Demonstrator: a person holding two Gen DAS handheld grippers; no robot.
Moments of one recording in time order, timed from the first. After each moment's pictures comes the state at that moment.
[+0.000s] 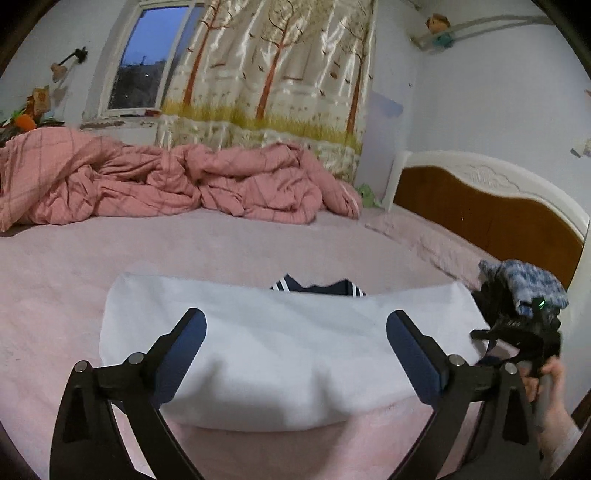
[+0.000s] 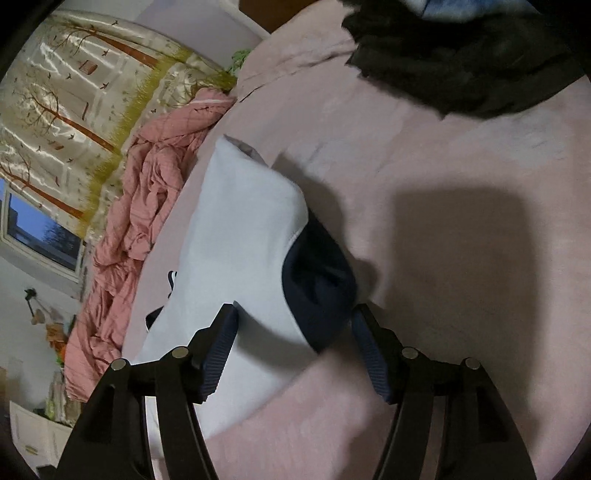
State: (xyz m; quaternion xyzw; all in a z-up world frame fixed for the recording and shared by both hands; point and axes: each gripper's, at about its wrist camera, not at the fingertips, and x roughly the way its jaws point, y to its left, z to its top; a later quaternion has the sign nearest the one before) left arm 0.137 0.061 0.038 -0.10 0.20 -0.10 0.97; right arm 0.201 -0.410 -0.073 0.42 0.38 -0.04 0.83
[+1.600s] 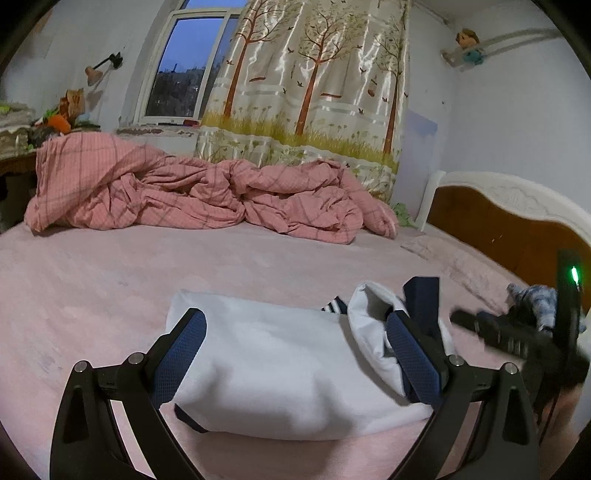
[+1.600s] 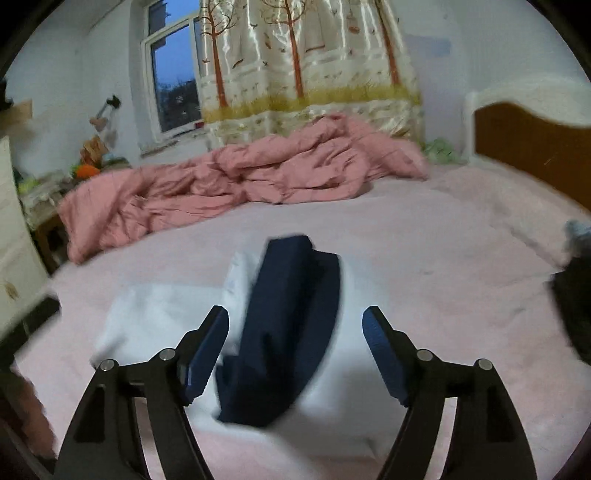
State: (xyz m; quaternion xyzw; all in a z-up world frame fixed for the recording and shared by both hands) left arm 0.127 0.106 0.048 -0.10 0.19 -0.03 0.98; right arm 0.213 -0.160 0.048 0.05 0.28 0.14 0.95
